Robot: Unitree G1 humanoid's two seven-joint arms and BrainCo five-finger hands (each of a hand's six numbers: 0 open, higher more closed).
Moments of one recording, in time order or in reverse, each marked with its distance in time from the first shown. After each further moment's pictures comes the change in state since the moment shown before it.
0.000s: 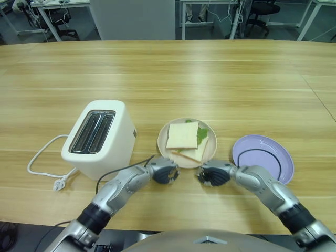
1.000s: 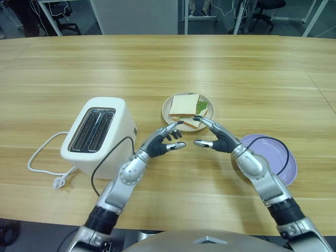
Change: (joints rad) left arm 0.213 -0.191 0.254 -0.295 -0.589 0.026 0.205; right arm 0.132 0.144 -0.255 -0.237 0.497 0.067 -0.235
